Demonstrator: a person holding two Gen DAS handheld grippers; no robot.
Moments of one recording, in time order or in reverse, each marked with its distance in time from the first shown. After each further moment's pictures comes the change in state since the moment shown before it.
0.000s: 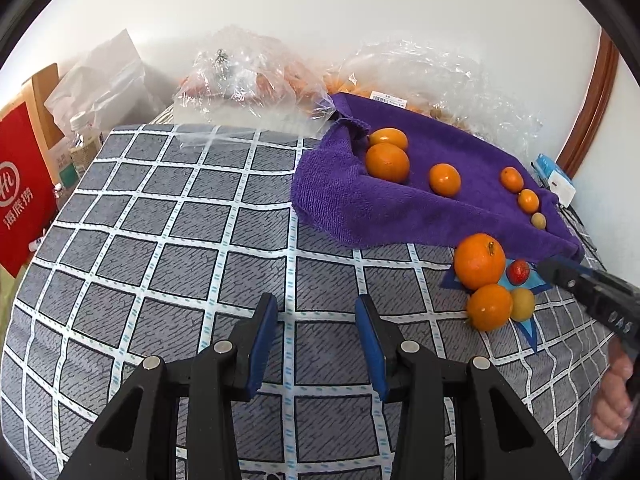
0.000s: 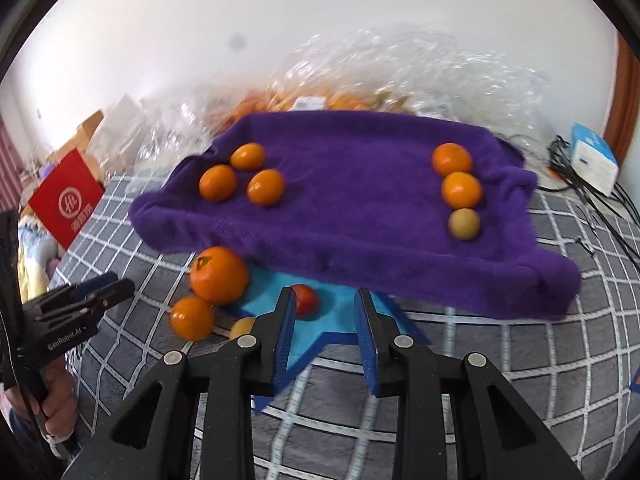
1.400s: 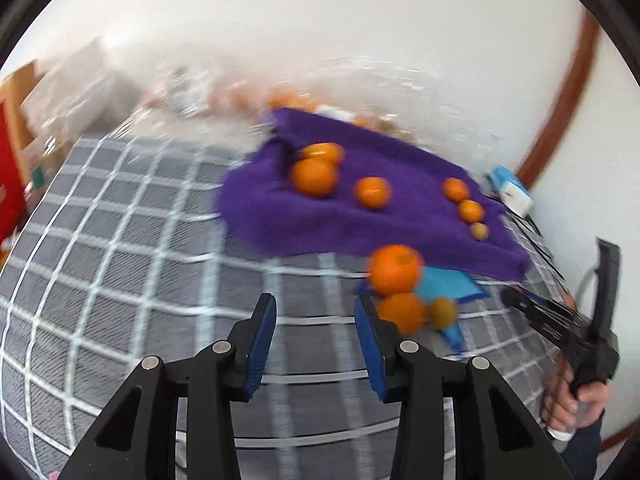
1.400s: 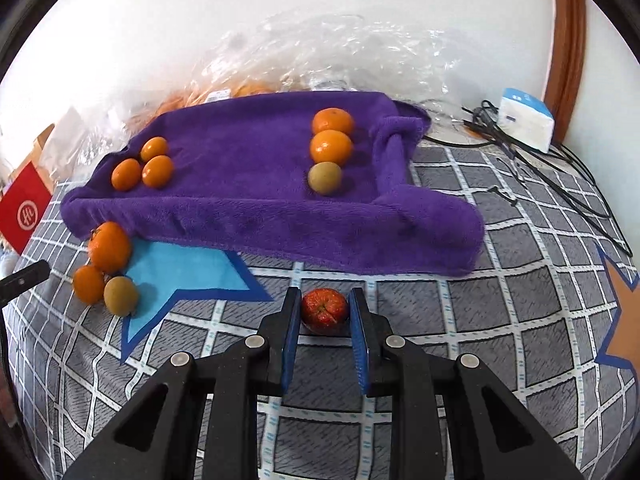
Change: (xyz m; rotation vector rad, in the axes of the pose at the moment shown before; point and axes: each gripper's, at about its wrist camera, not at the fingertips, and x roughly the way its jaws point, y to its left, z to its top) left arm -0.023 -0.041 -0.001 0.019 -0.024 -0.150; right arm -0.012 -0.093 -0.038 0.118 -0.024 -0.162
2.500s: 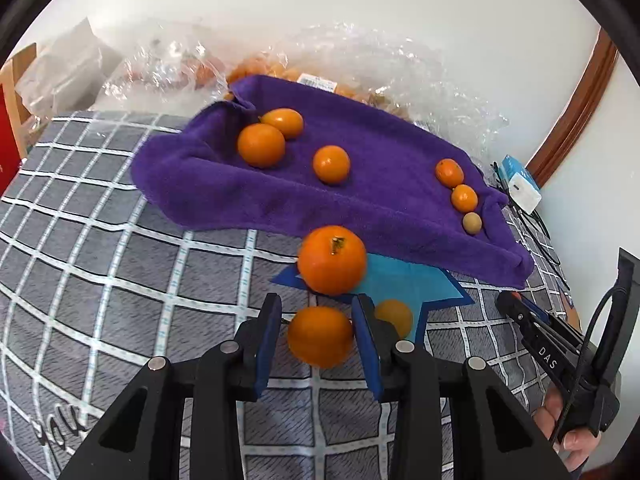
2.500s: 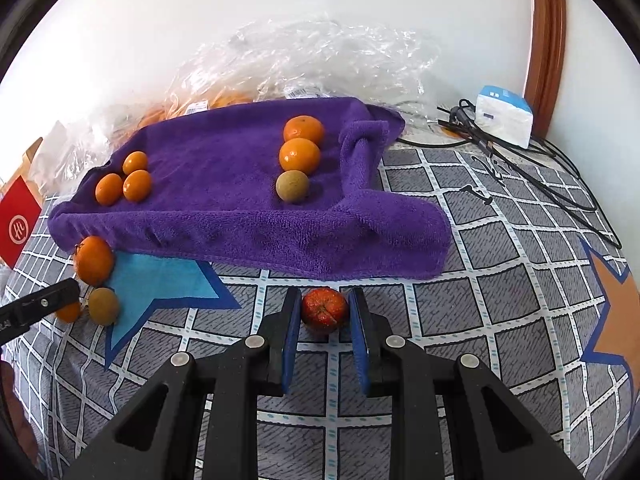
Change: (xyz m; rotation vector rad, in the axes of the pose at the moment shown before) left arm 0.040 -0.047 -0.005 -0.097 0.070 0.052; right arm -0.003 -0.008 0.002 0.021 -0.018 -0.015
